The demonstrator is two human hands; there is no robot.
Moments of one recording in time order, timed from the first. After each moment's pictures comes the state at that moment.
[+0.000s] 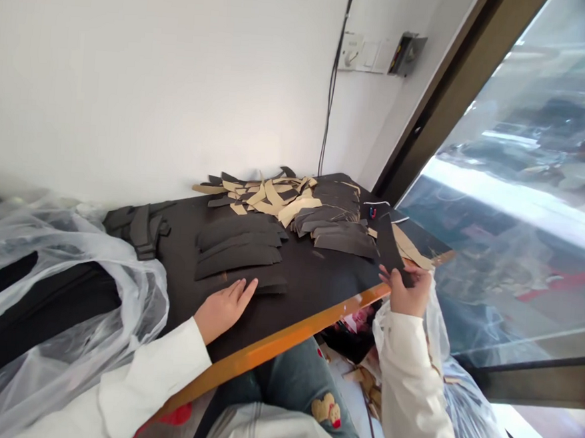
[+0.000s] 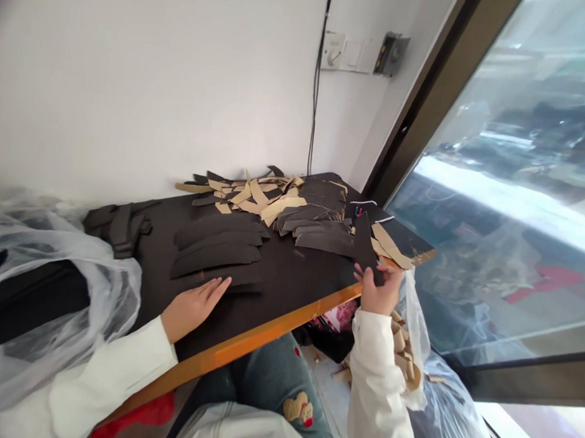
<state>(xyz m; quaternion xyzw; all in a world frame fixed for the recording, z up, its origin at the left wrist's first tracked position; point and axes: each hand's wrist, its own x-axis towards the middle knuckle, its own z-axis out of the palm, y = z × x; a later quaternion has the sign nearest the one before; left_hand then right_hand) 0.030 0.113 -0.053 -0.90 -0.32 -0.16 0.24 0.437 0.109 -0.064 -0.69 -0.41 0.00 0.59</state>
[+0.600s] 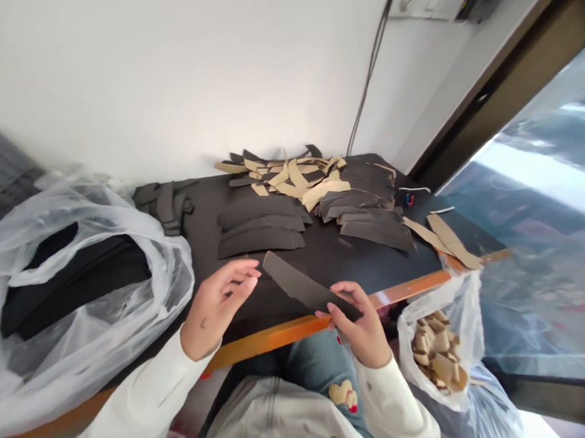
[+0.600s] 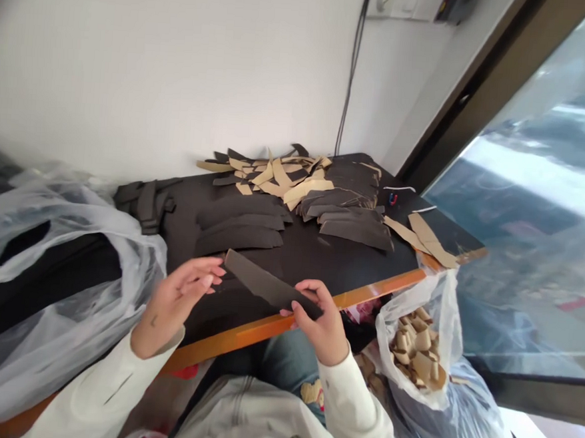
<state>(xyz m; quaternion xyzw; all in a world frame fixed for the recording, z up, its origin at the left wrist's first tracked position) 0.031 0.065 0.017 -0.65 -0.52 -0.43 -0.34 0.280 0.038 -0.033 -0.51 -0.44 0.52 0.53</state>
